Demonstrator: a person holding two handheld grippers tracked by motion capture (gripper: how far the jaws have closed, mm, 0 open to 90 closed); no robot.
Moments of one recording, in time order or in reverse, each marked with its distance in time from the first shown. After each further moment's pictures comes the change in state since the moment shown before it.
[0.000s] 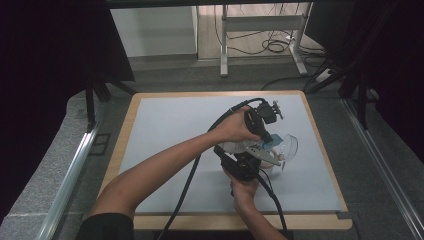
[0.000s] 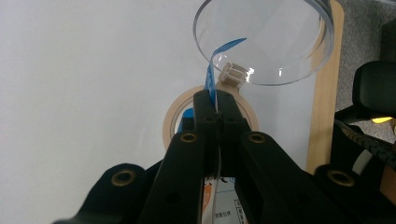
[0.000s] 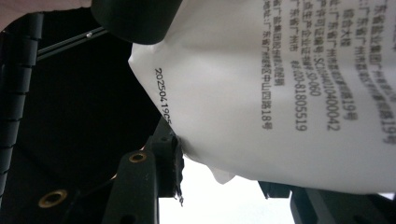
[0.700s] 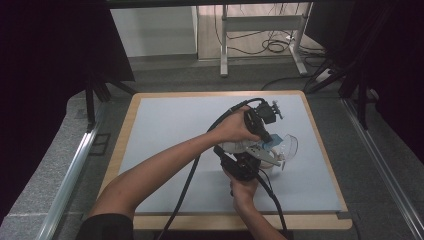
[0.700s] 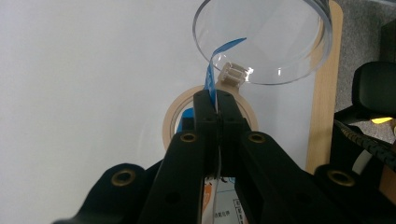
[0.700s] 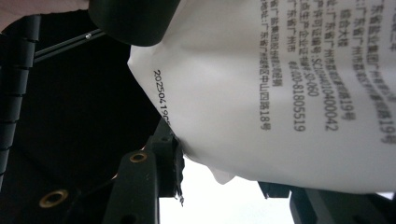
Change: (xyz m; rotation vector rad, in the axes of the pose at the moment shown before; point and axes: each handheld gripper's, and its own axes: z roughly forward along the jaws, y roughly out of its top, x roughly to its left) left arm 0.000 -0.001 -0.001 -0.002 0.000 -0.001; right arm 0.001 -0.001 0.001 -0.004 -0.001 0.003
